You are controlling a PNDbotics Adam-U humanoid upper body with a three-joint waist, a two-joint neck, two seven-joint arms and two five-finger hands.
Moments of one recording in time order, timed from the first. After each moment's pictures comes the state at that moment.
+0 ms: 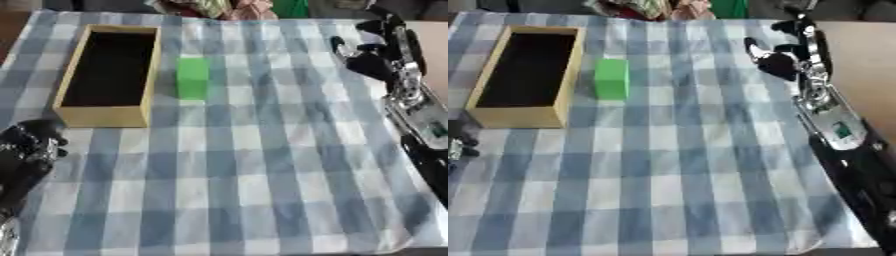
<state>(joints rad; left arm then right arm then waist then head) -0.22 0.21 -0.06 -1.70 0.10 0.07 -0.02 -0.52 -0.62 0.11 -1.50 -0.08 0.13 -0.26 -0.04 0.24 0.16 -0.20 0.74</state>
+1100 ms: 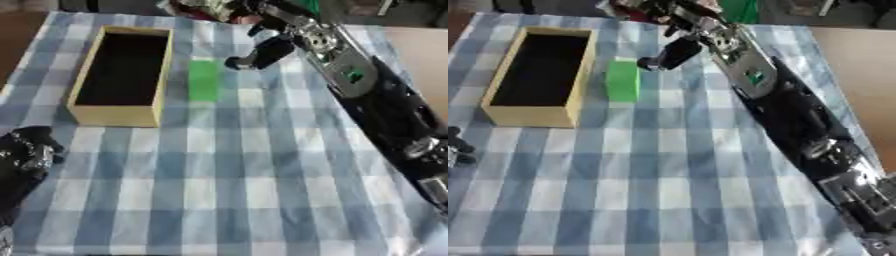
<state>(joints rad) -0.23 0.21 -0.08 -1.70 0.10 0.07 -0.04 -0.89 -0.46 0.30 -1.27 0.29 0.16 0.36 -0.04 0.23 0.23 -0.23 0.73</state>
